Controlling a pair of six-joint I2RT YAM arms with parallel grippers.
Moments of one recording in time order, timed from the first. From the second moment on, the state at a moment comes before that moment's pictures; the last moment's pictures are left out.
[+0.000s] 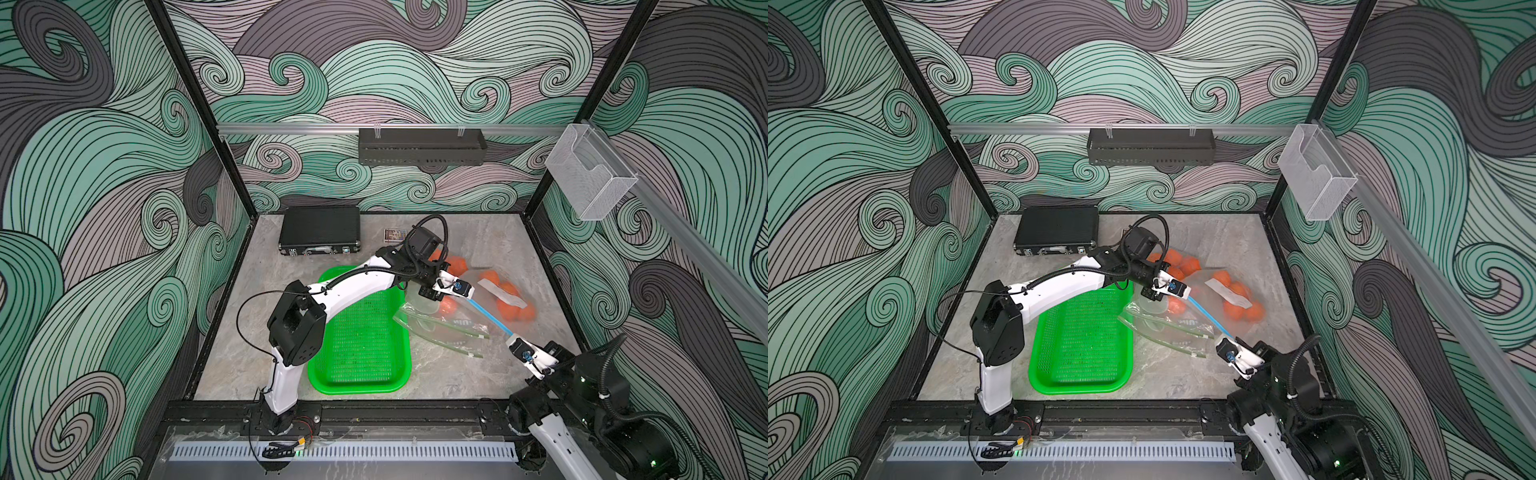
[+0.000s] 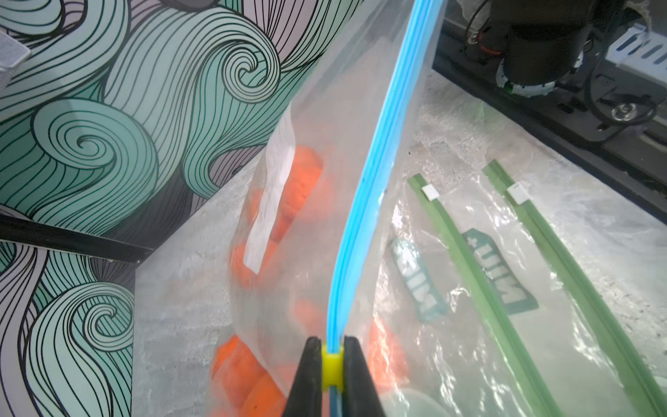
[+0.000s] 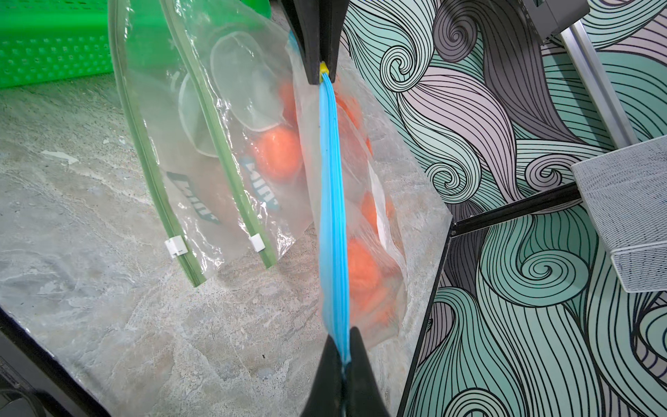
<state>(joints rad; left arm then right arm) -0.82 1.96 1.69 -0.53 0.60 1.18 0.40 0.08 0.76 -1.17 0.13 -0.76</state>
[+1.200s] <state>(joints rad) -0.79 1.92 1.65 -0.55 0.56 1.21 0.41 0.07 0.76 -1.18 0.13 -0.75</state>
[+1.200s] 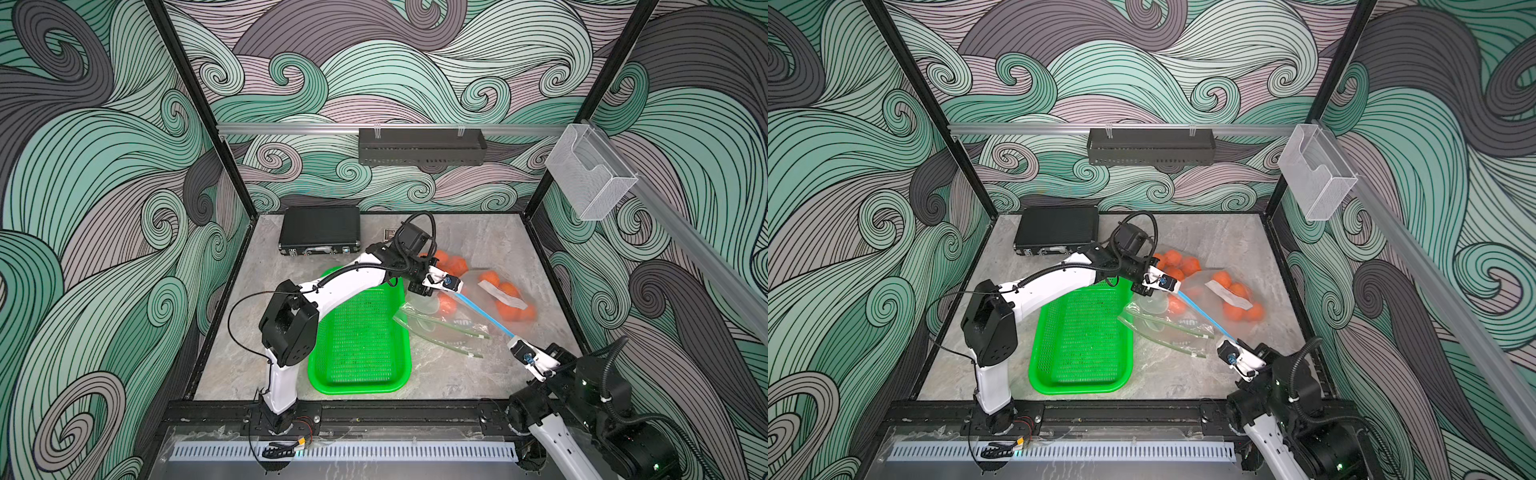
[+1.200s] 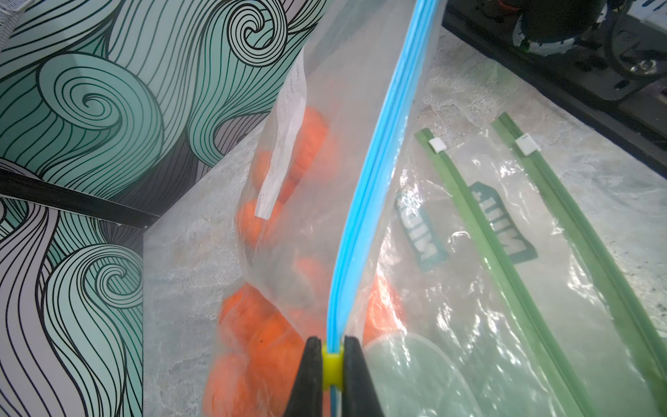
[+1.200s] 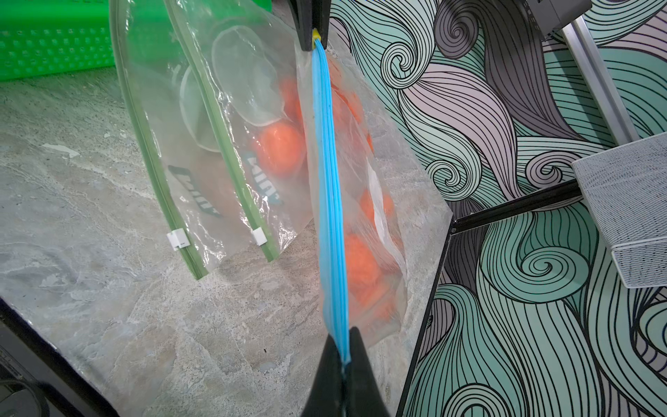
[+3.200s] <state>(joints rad) -0.78 1.92 2.27 -0.68 -0.02 0.35 0.42 0.41 1.01 -0.92 -0.06 0.07</state>
